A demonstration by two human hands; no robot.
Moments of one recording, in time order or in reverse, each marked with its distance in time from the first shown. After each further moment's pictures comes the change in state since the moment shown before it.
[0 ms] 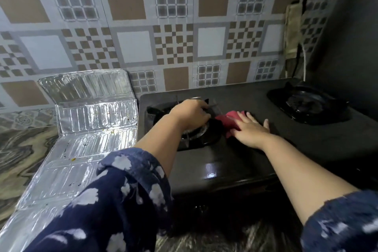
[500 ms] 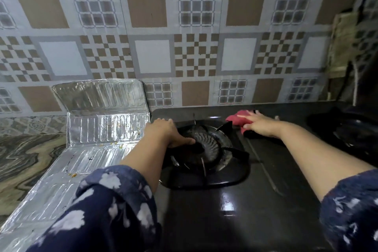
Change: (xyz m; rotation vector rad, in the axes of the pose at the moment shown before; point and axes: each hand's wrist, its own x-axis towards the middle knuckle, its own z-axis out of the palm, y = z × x) left_hand 0.043 -0.109 0.002 0.307 -0.088 -0.503; right_hand 0.152 -0.008 -0.035 0.009 -0.087 -0.147
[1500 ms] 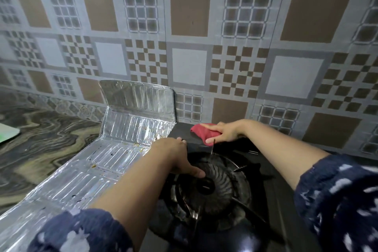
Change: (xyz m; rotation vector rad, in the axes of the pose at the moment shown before) left_hand 0.001 0.010 -0.007 0.082 -0.083 -0.107; right_hand 0.126 -0.138 -0.016 -0.361 -0.410 -0.525
